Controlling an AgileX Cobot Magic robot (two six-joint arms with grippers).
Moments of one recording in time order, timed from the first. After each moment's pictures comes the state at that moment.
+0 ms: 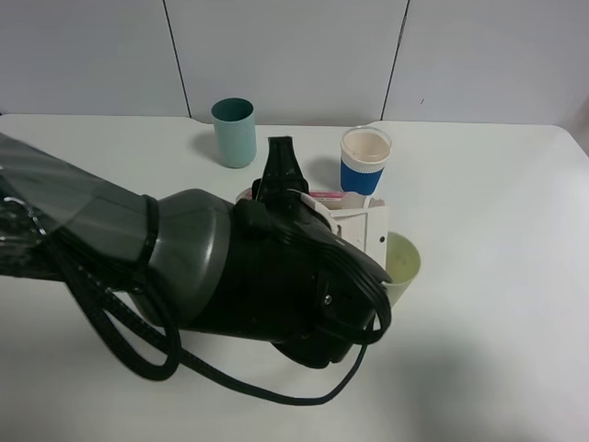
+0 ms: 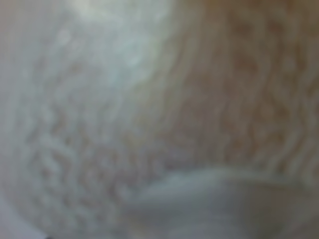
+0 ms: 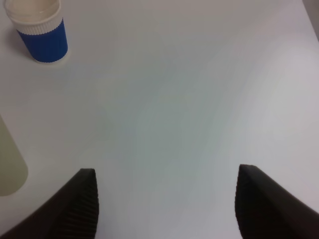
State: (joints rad) left arm -1.25 2.01 -1.16 1.19 1.07 -0.57; right arm 0.01 0.00 -0.50 0.02 1.07 -0.10
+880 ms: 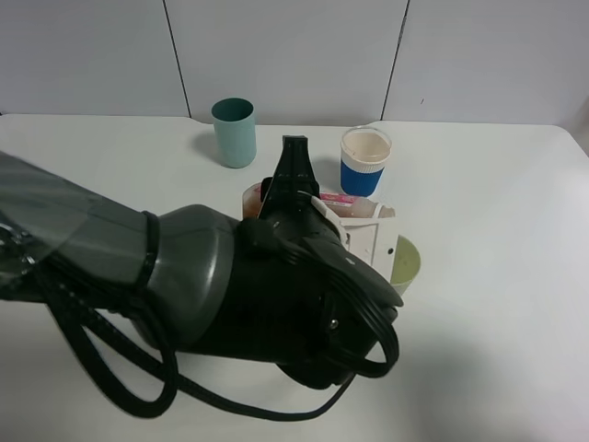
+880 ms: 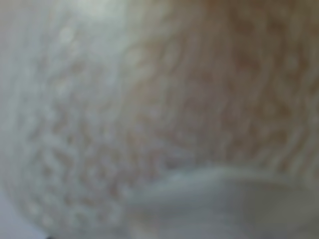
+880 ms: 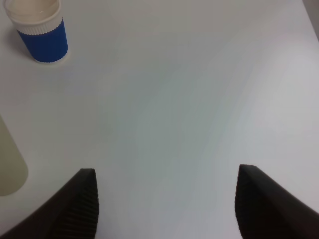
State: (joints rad) left arm -1.28 2.01 -1.16 1.23 1.10 -0.53; right arm 0.01 0.00 -0.50 0.02 1.07 -0.10
